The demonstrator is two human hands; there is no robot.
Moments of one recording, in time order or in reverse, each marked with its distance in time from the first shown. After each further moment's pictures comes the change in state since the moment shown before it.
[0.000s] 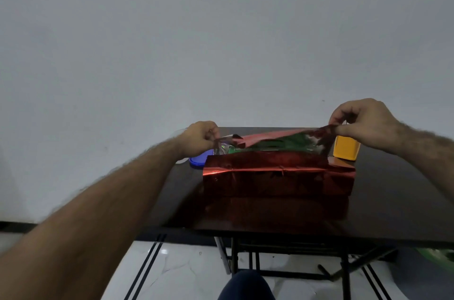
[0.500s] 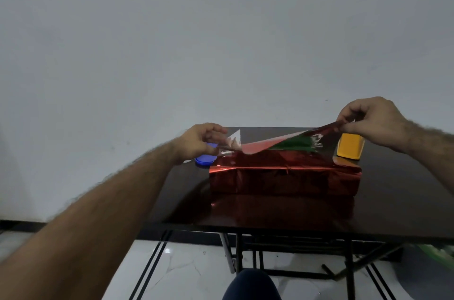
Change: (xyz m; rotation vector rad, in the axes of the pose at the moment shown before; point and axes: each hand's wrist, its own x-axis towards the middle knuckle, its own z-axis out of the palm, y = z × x) left_hand -0.025 -0.004 -0.009 -0.284 -0.106 -0.042; right_hand -0.004 0.000 -0.006 0.054 0.014 0.038
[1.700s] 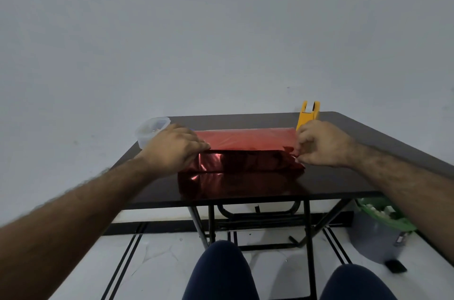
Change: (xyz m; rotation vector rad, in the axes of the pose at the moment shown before) left_hand -0.070 0.042 0.054 1.082 0.157 0.789; right_hand -0.079 0.020 0.021 -0.397 -0.279 -0.296
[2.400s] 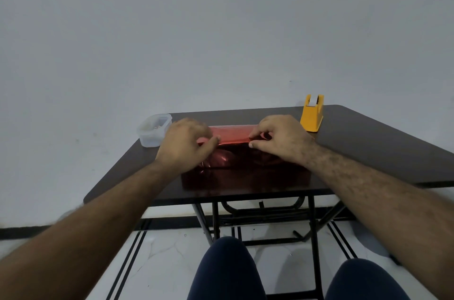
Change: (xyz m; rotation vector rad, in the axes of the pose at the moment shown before) left_hand 0.019 0.023 0.019 -0.232 0.194 -0.441; right_hand 0.056 -0.076 0.040 0.106 0.192 0.087
